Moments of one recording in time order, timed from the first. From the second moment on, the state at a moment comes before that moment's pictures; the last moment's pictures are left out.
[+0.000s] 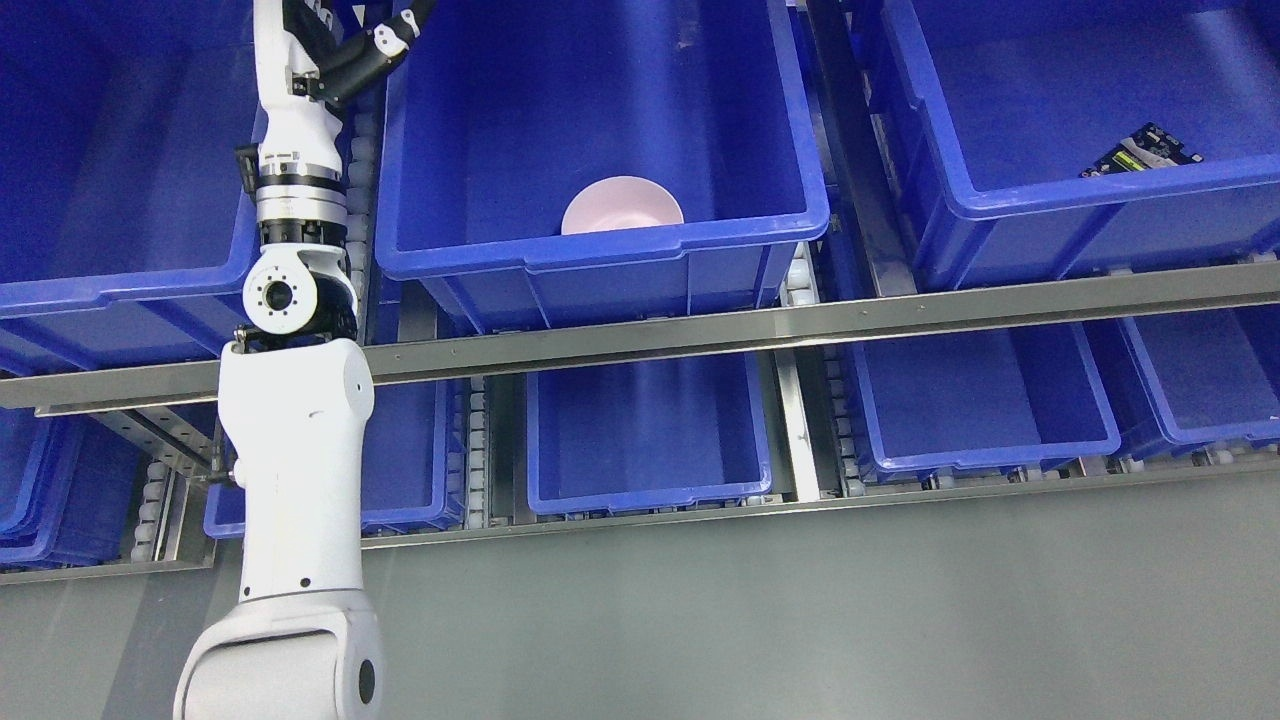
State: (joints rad) left arm -0.80 0.03 0.14 -1.14 0.09 -0.33 -0.13; right arm 0.04 0.00 0.00 0.00 0.00 -0.25 0.00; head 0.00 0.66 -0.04
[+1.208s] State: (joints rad) left arm -0.55 0.00 0.08 -1.46 0.17 -0.30 -0.12; right arm 0.04 0.00 0.00 0.00 0.00 -0.25 0.00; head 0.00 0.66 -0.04
